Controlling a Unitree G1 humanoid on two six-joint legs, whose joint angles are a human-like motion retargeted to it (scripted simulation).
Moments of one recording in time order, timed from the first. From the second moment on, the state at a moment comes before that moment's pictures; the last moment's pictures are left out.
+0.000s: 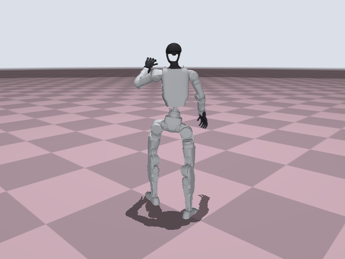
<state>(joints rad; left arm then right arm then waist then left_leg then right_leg) -0.87 0.89 -0.33 -0.07 0.82 0.04 0.28 -0.22 -0.44 0.36 1.10 -0.02 0.07 -0.11 0.27 -0.18 0.06 -0.21 0.14 0.59 0.44 -0.31 -0.07 0.13 -0.32 -0.45 0.12 -0.17 0.19</state>
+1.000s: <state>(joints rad) -0.67 0.45 -0.59 0.81 0.88 0.09 0.35 -0.06 -0.34 0.41 1.07 -0.20 -0.01 -0.24 0.02 -0.09 0.27 0.04 0.00 0.18 0.50 -0.22 -0.05 -0.10 -0.16 -0.25 0.10 0.00 0.12</state>
